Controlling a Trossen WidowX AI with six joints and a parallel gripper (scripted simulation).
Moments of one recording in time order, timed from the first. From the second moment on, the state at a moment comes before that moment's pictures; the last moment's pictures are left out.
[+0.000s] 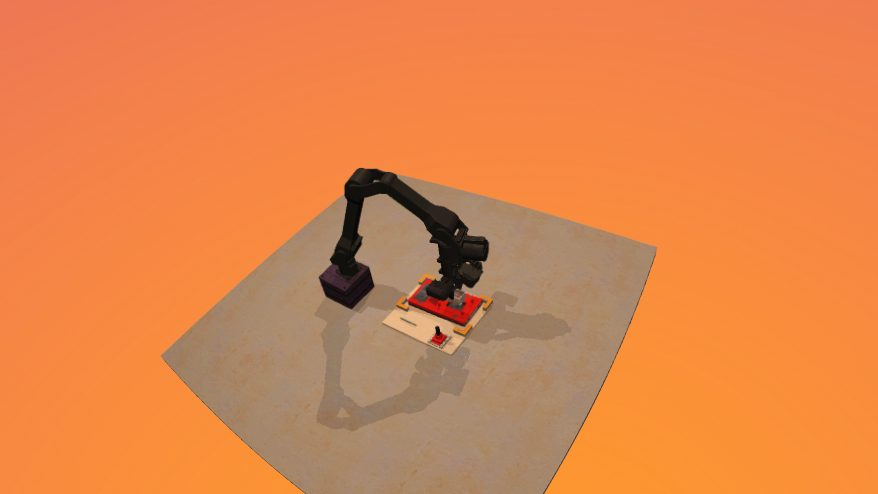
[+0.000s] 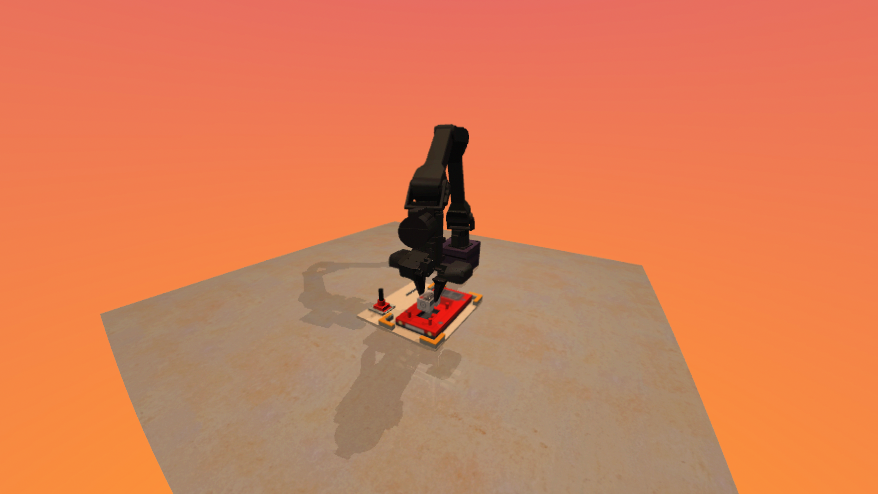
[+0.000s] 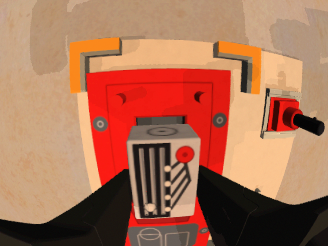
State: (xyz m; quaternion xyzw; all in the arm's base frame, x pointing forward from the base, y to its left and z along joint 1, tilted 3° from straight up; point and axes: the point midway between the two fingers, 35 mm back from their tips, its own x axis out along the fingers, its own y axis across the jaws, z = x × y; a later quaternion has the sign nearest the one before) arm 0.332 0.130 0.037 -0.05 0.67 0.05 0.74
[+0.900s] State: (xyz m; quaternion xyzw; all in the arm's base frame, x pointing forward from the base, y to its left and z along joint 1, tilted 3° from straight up) arm 0.332 0.129 0.033 -0.05 0.67 0.05 0.74
